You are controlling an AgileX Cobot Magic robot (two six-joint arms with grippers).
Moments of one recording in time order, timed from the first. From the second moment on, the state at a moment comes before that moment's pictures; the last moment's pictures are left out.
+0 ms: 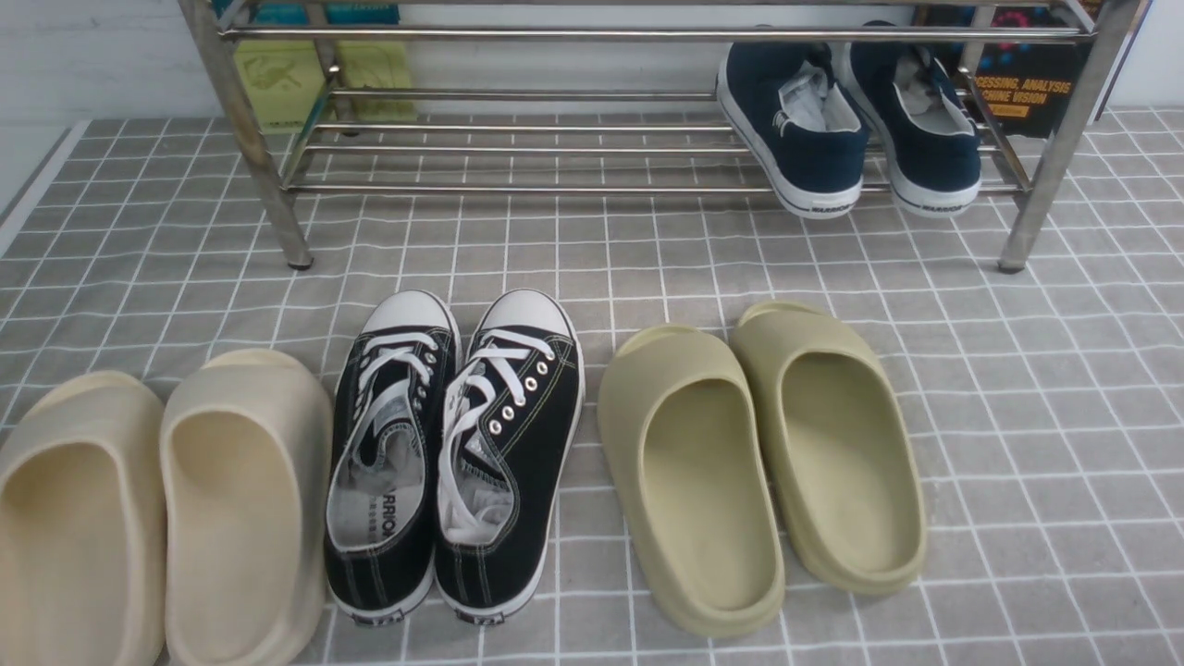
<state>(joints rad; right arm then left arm) 0.01 -0.01 0.02 0.03 0.39 0.07 -0.11 -0.01 0.03 -0.06 -0.73 -0.26</state>
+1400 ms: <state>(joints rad) 0.01 -0.01 0.02 0.03 0.39 0.07 -0.11 1.46 -0.87 -0.38 0.70 -0.01</state>
